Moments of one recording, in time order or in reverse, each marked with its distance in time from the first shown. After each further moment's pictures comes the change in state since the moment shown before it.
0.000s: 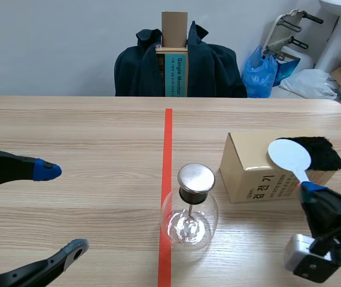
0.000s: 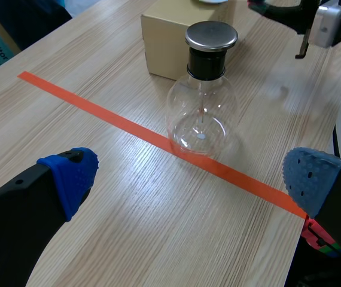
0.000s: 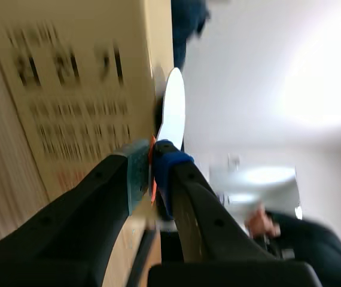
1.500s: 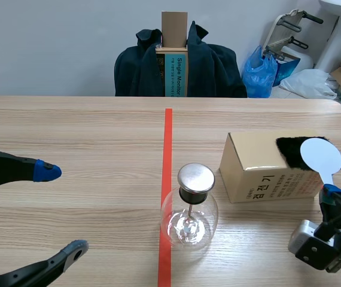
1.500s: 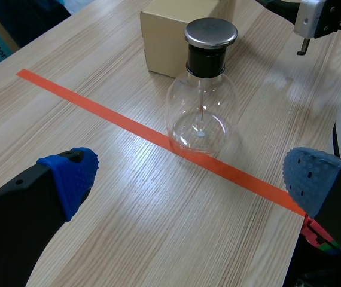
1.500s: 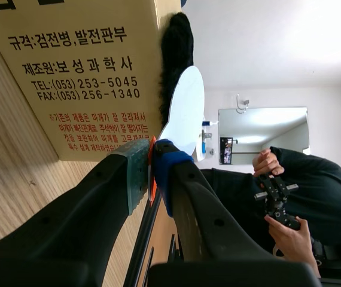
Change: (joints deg) left arm 0.0 0.0 0.0 0.0 0.0 0.0 0.5; right arm -0.9 -0.2 -1.2 0.0 2.4 0.2 -12.0
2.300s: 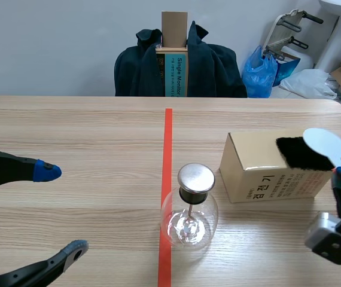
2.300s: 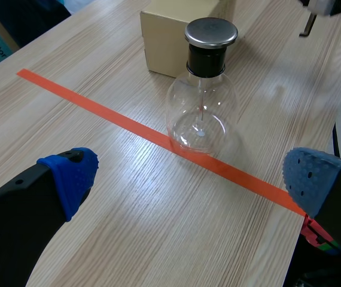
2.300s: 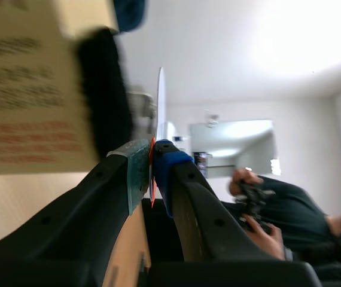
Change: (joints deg) left arm 0.0 0.0 0.0 0.0 0.0 0.0 0.0; right arm -3.7 1.8 3.2 8.4 4.7 -1.4 5.3
